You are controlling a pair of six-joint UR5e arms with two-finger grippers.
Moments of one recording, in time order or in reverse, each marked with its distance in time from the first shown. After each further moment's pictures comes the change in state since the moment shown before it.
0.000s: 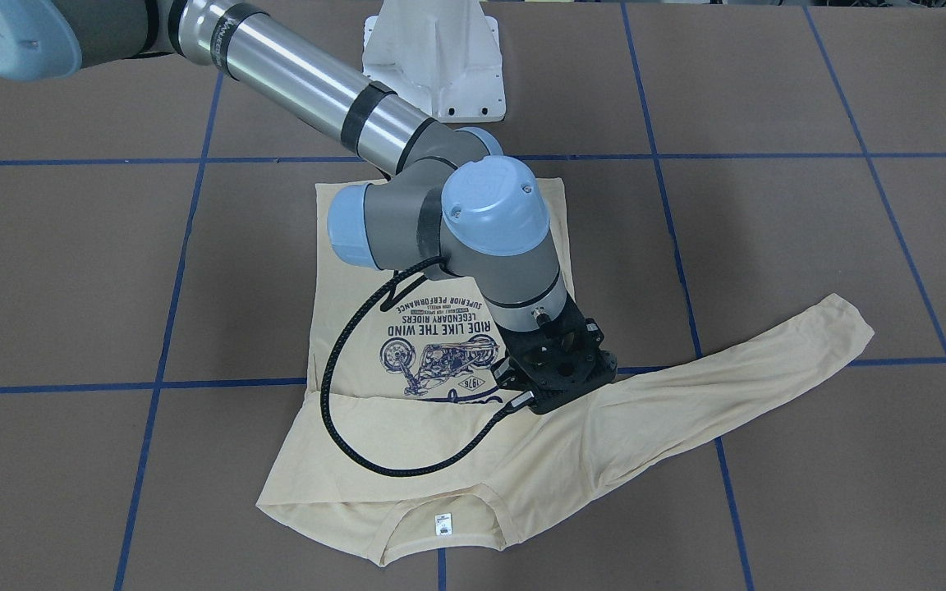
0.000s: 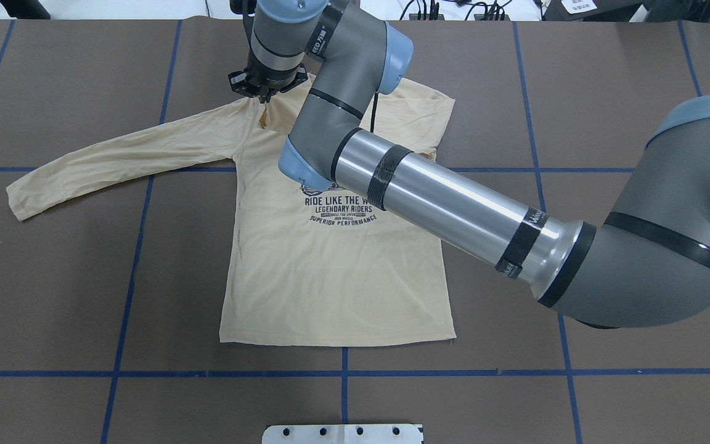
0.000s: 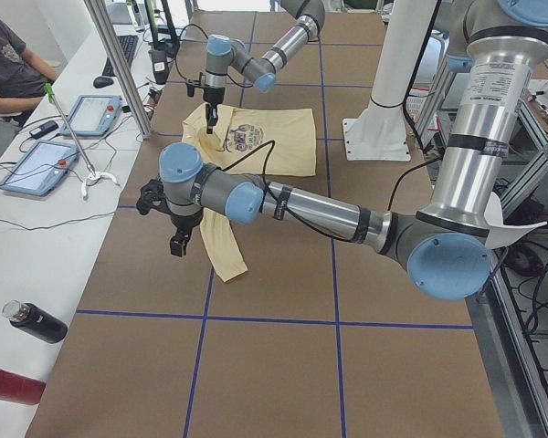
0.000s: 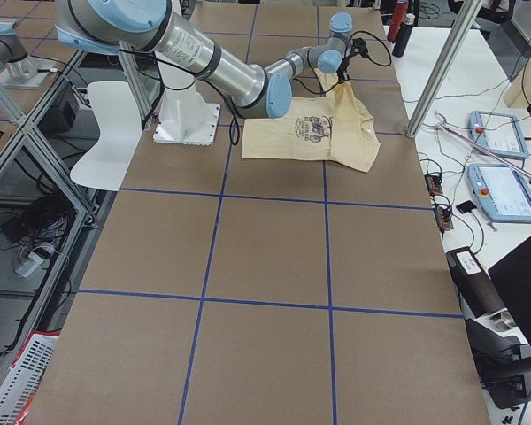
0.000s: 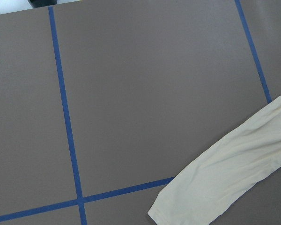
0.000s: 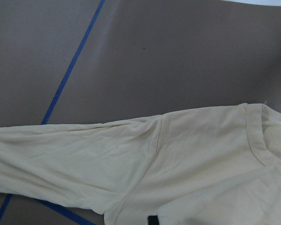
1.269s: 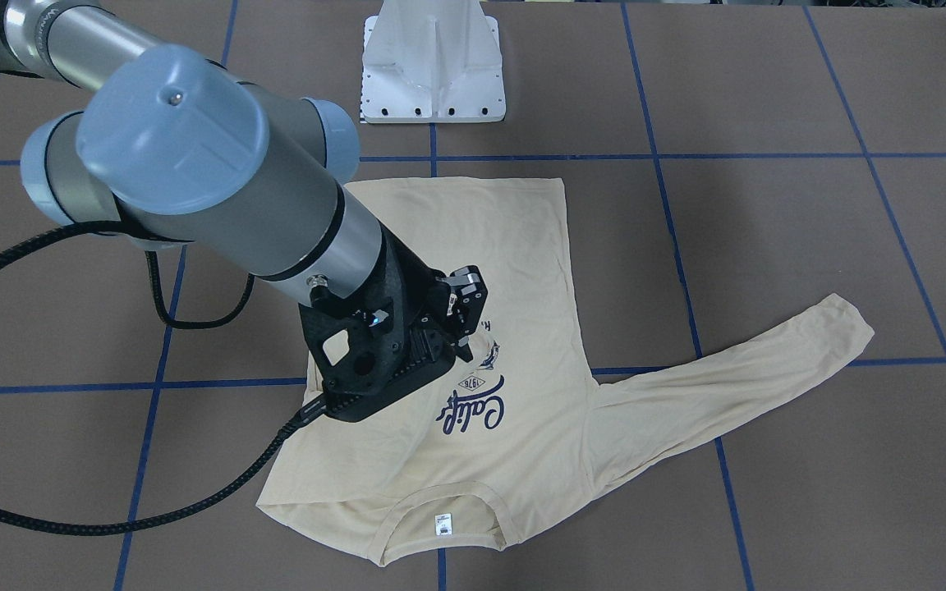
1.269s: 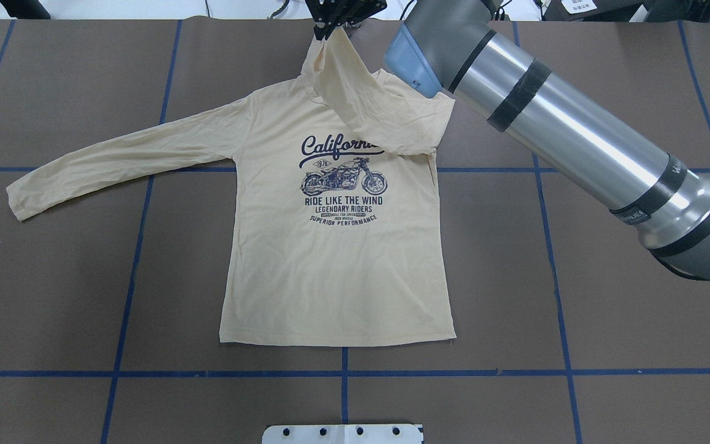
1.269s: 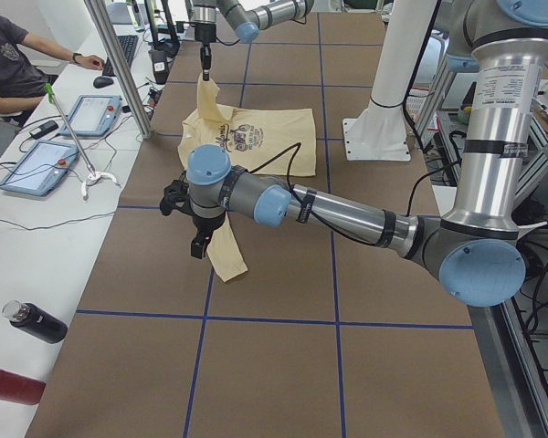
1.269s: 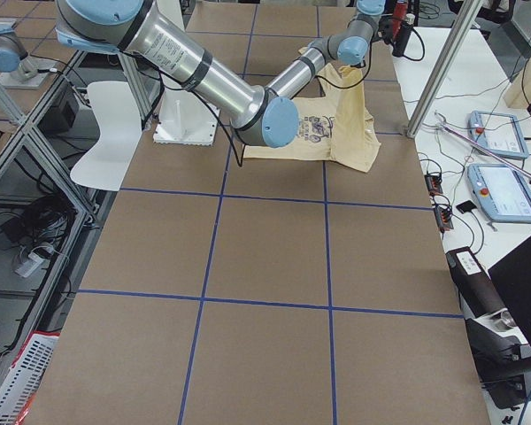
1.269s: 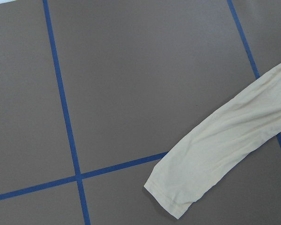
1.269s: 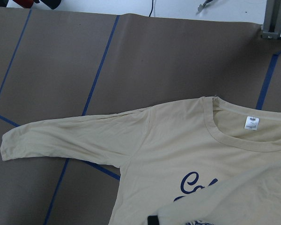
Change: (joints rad) left arm -0.003 0.125 -0.130 0.000 -0.003 0.034; right arm 0.221 -0.213 0.425 -0.181 0.407 -0.005
